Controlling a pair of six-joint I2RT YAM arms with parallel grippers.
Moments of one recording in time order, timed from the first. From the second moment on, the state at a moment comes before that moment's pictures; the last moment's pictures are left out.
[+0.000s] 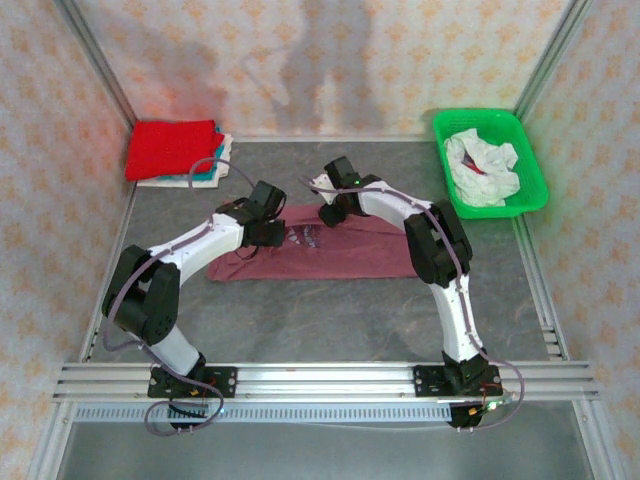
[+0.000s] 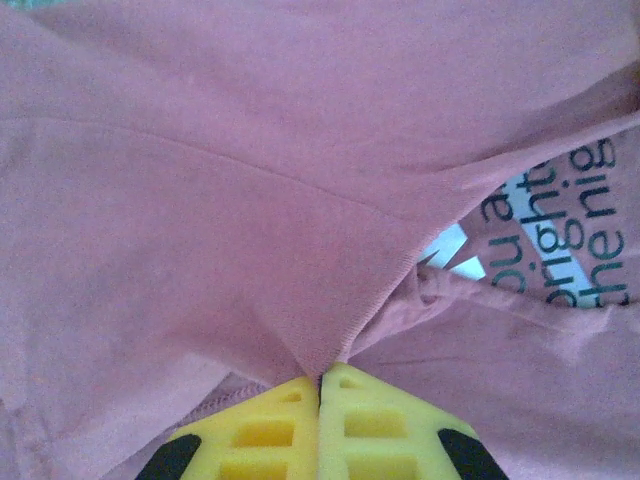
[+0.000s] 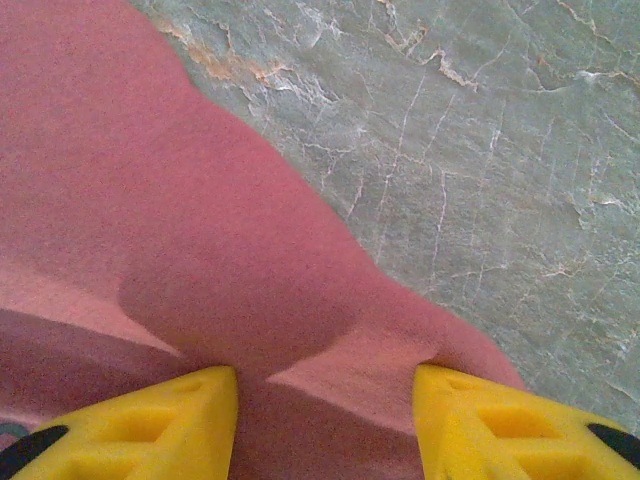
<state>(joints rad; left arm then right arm) -0.42 1.63 1.11 -0.60 -0.15 -0.36 0.54 2.21 1.70 -0.55 -0.05 -0.30</state>
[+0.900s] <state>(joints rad) -0.48 1.74 1.08 -0.68 -0.15 -0.27 0.53 2.03 1.69 -0.57 -0.13 -0.16</state>
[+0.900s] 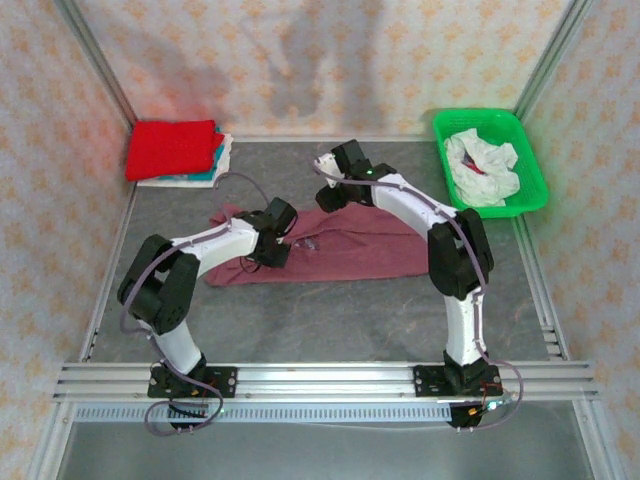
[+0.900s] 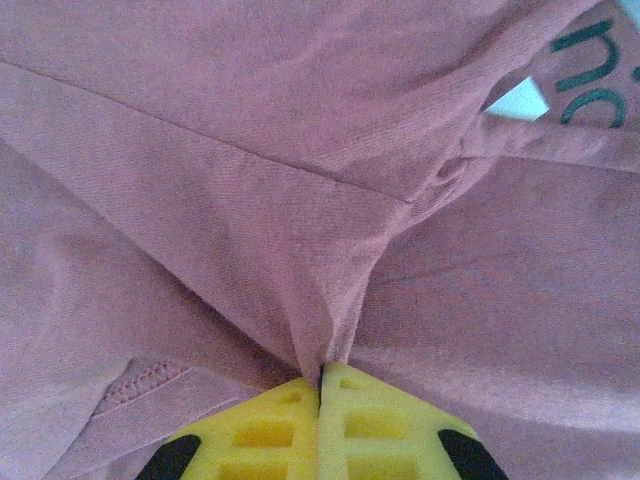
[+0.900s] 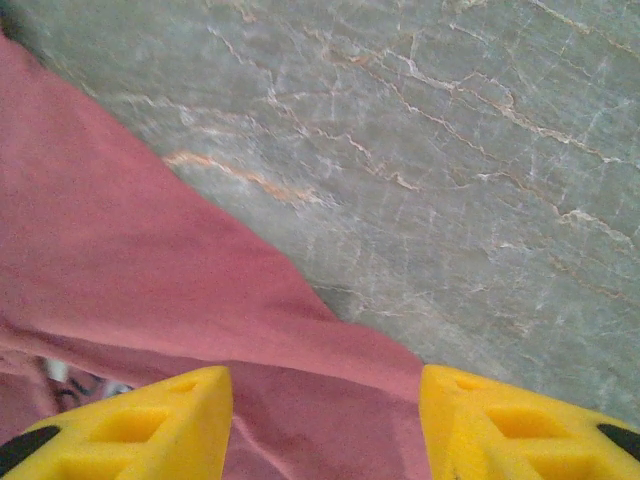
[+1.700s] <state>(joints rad) -0.42 1.76 1.08 -0.71 -0.24 -0.28 0.13 1.74 1.25 -0.59 -0.08 0.55</state>
